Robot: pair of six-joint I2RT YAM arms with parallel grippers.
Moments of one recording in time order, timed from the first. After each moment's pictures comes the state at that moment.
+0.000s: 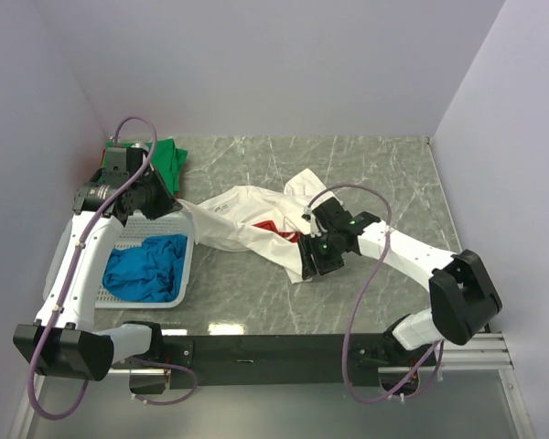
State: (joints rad) left arm -0.10 1.20 1.33 -0.96 0.13 -0.61; right arm 0.59 1.42 0.92 -0.71 -0.26 0.30
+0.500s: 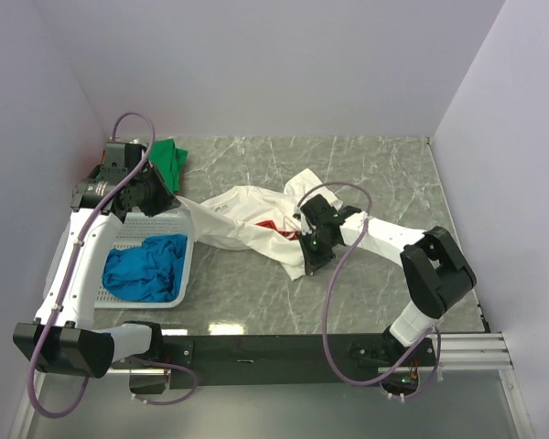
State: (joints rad) left arm -0.10 1.22 1.38 -0.99 0.12 -0.61; right arm 0.61 1.63 0.96 -0.62 -0.23 0.27
